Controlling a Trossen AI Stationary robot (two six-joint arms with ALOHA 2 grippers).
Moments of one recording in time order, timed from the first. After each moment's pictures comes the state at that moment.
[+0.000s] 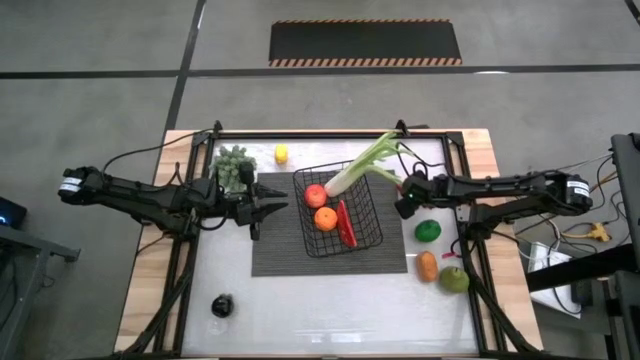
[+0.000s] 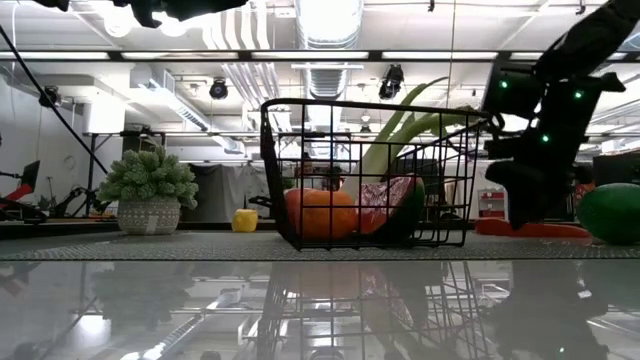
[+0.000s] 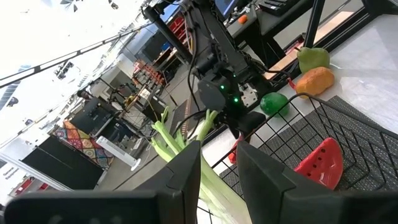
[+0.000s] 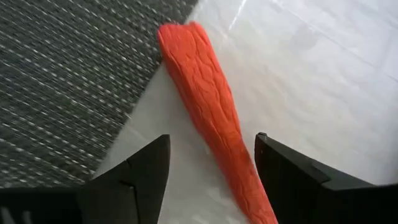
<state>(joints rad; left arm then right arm) -0.13 0.87 0.63 0.21 -0.27 0.74 -0.31 1.18 0.44 -0.54 0.34 0.64</state>
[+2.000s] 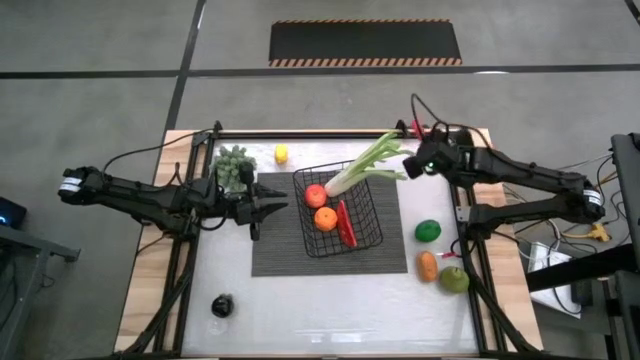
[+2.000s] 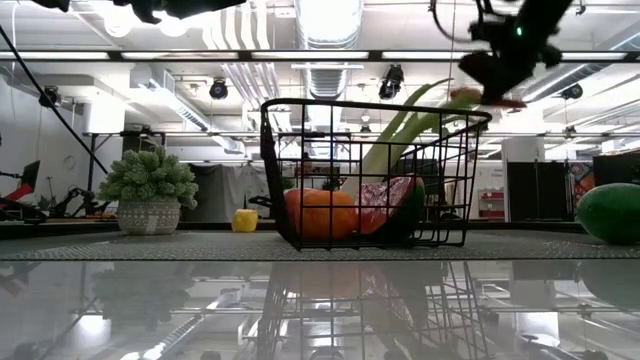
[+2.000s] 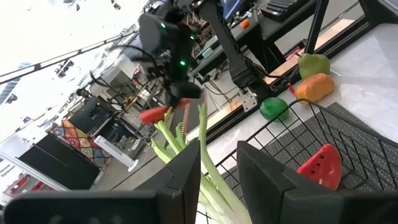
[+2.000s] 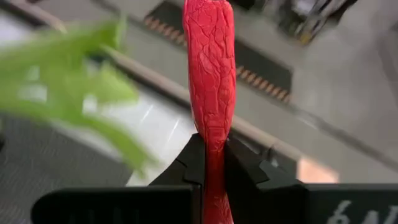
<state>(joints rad) -0.13 0.87 0.62 0.23 -0.27 0.71 -0.31 1.02 0.96 -0.90 0.79 0.40</state>
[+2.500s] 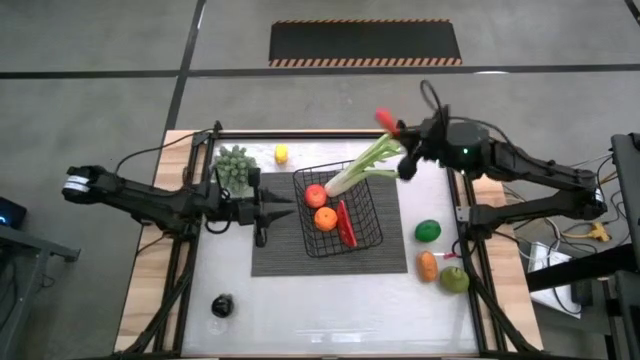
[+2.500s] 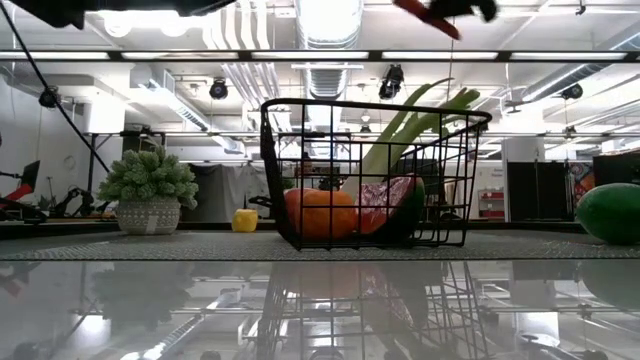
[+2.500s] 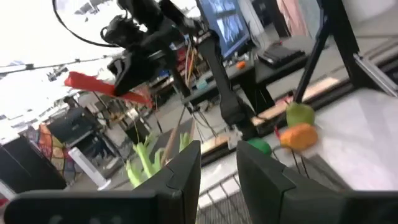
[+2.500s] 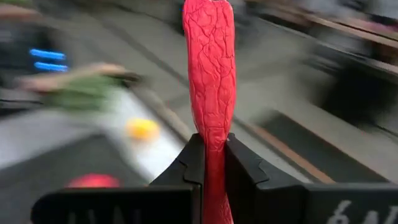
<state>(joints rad) -0.13 0.97 0.55 0.52 -0.18 0.55 -0.21 1.00 1.14 -0.46 0.40 0.01</state>
